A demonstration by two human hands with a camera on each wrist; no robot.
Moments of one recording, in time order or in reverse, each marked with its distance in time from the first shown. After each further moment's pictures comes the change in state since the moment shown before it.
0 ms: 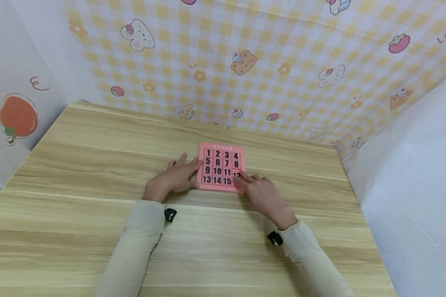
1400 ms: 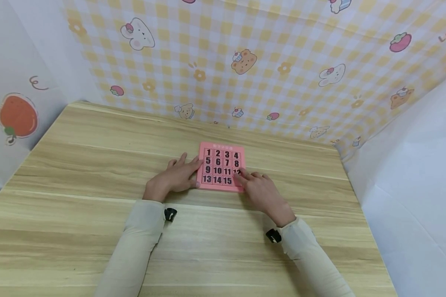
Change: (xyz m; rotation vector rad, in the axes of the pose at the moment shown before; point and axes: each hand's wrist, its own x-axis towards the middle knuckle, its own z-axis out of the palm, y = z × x) left_hand 0.000 -0.001 0.000 0.008 0.008 0.021; right_hand 0.006 0.000 -0.001 0.003 -0.017 0.018
